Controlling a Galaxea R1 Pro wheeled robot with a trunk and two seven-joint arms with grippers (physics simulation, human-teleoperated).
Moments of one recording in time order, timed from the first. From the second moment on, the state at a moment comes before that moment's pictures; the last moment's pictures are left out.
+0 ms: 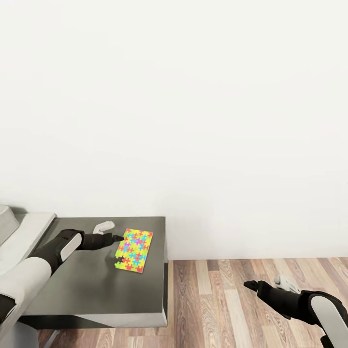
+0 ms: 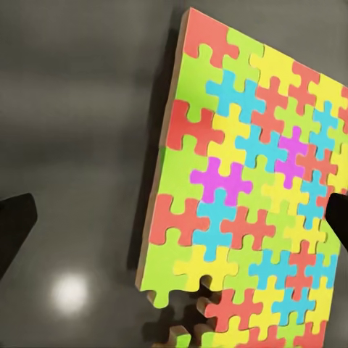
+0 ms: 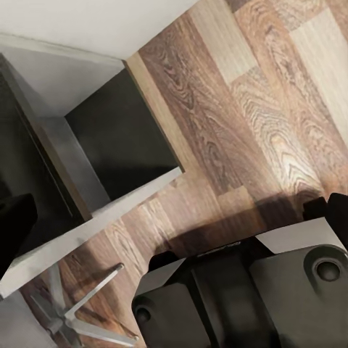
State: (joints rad) left arm -0.95 0.31 -0.43 -0.40 0.66 0.62 -0.44; right arm -0.12 -0.22 -0.16 -1.59 -1.16 1.02 -0.52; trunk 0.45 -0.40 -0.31
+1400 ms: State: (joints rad) left arm -0.95 0.31 -0.43 -0.40 0.66 0.62 -0.44; right arm -0.12 -0.22 -0.16 -1.59 -1.17 1.02 -0.52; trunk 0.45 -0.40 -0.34
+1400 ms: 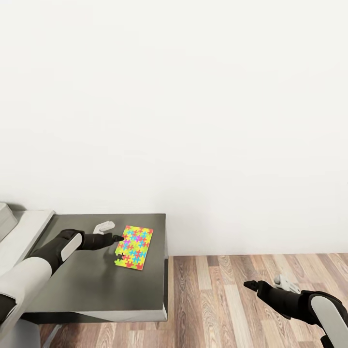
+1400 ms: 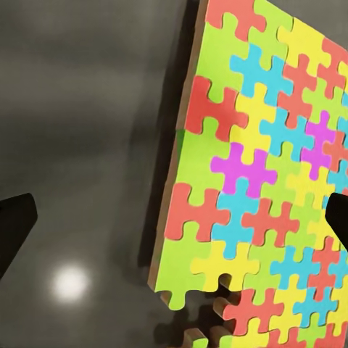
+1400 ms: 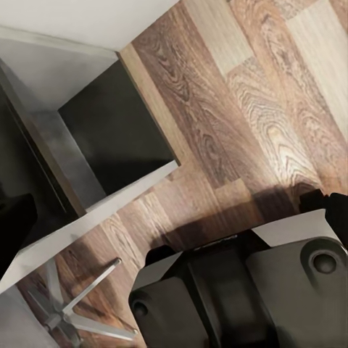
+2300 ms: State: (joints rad) left arm -0.95 0.31 -0.43 -0.40 0.66 0.62 -0.43; right arm -0.12 -0.22 -0.16 -1.59 -1.17 1.02 -0.52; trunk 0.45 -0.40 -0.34
